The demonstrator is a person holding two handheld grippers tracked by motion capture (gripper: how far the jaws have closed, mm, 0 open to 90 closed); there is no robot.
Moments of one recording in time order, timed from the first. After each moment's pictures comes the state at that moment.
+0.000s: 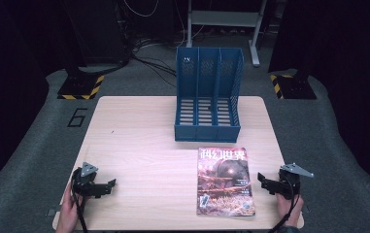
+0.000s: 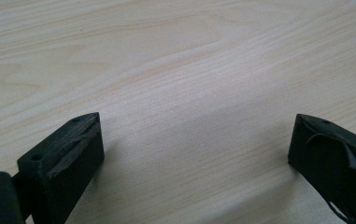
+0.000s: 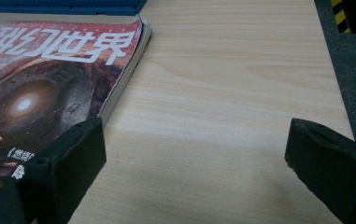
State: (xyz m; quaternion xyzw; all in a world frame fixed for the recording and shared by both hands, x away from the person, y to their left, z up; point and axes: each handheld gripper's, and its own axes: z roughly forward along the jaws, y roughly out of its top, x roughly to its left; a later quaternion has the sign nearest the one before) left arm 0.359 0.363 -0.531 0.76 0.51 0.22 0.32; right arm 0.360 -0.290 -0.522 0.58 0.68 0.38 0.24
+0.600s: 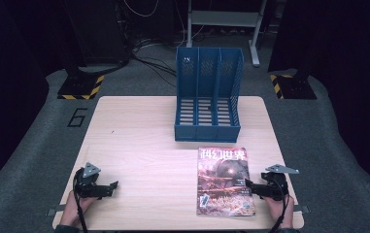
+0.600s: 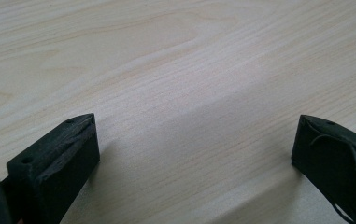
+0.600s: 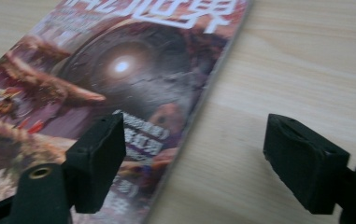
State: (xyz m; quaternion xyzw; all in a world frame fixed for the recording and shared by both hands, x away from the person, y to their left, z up) left arm 0.358 0.359 -0.532 0.78 0.49 0.21 0.33; right arm 0.356 -0.252 -0.516 0.53 0.74 0.38 0.15
